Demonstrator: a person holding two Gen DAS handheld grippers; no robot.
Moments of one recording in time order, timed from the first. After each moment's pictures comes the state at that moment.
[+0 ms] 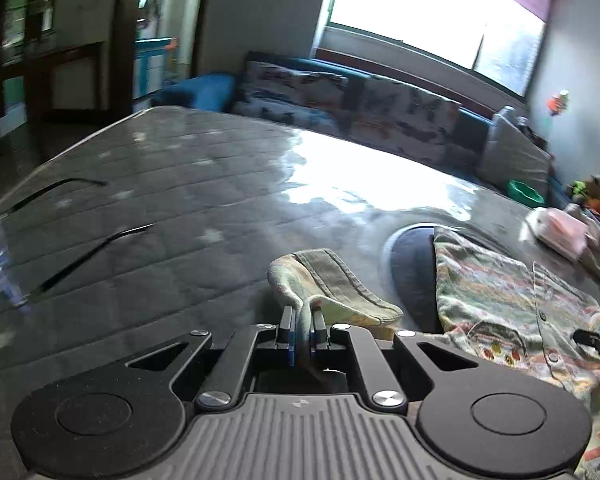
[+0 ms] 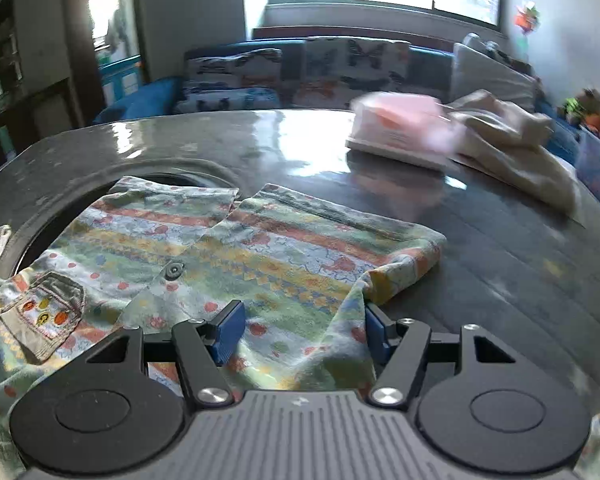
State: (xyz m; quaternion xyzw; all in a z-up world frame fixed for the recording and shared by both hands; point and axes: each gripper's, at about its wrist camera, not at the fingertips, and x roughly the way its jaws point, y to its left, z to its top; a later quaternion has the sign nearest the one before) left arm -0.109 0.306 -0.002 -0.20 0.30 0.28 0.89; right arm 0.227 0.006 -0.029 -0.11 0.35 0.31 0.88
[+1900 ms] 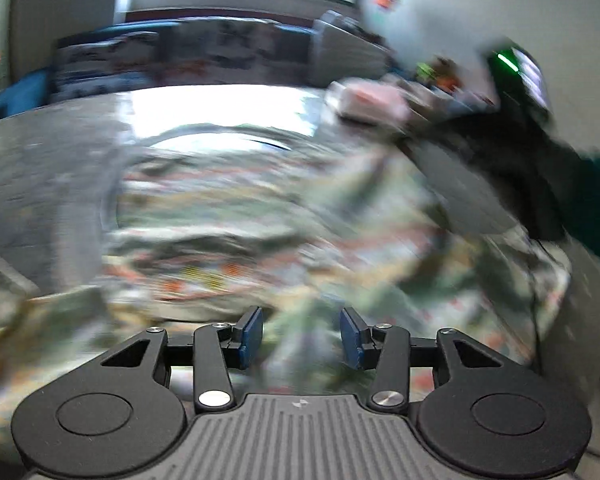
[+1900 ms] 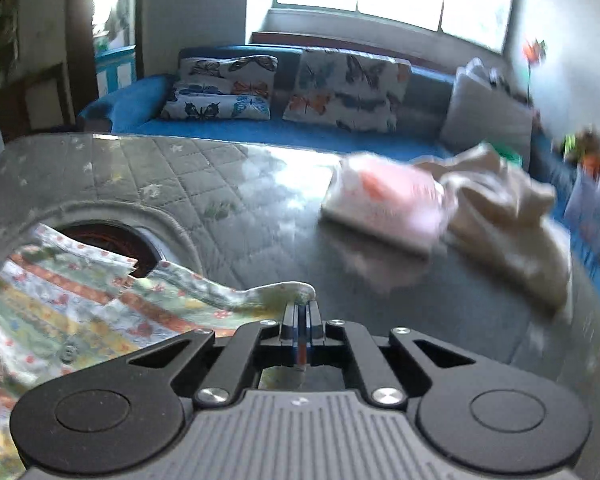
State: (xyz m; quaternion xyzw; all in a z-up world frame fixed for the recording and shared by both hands) left arm -0.026 0.156 -0.017 -0.10 0.39 -0.01 0.92; right arm 0.300 0.033 -0.006 -0.18 0.32 0.29 0.89
